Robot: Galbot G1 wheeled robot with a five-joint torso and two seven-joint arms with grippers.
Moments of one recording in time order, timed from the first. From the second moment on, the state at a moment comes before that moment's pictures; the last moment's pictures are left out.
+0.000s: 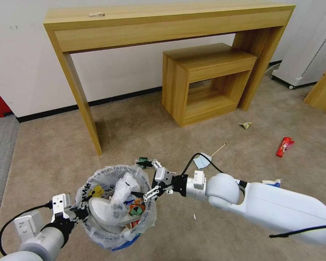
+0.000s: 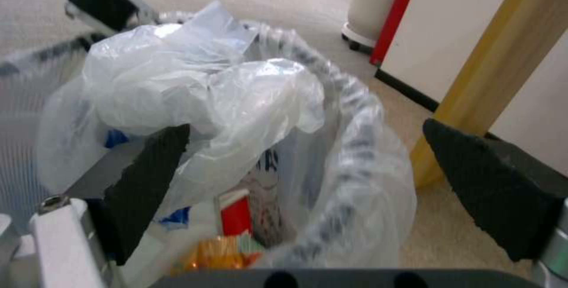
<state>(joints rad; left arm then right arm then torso) 1.82 -1.25 -0.85 -2.47 -0.88 0.70 -0.28 -0.25 0.72 -0.87 1.89 0.66 0.15 -0.23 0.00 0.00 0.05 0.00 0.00</state>
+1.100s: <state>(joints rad) 1.82 -1.24 -0.85 -2.48 -0.89 0.70 -0.28 -0.10 0.74 -1.02 1.88 0.62 0.06 -0.17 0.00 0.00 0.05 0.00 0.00</state>
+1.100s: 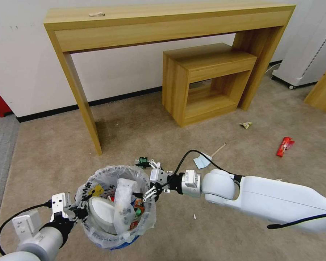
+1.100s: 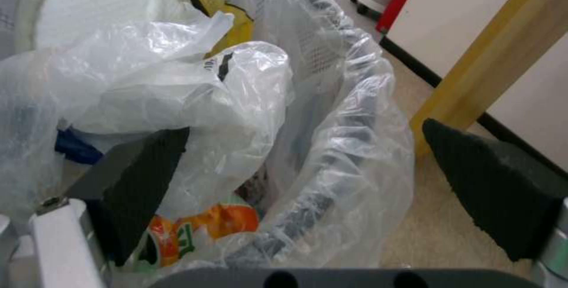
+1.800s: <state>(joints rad) 1.80 -1.22 -0.85 -2.44 -0.90 0.69 -0.27 -0.08 0.84 -0.97 1.90 0.66 0.03 -0.09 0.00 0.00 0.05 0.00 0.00</state>
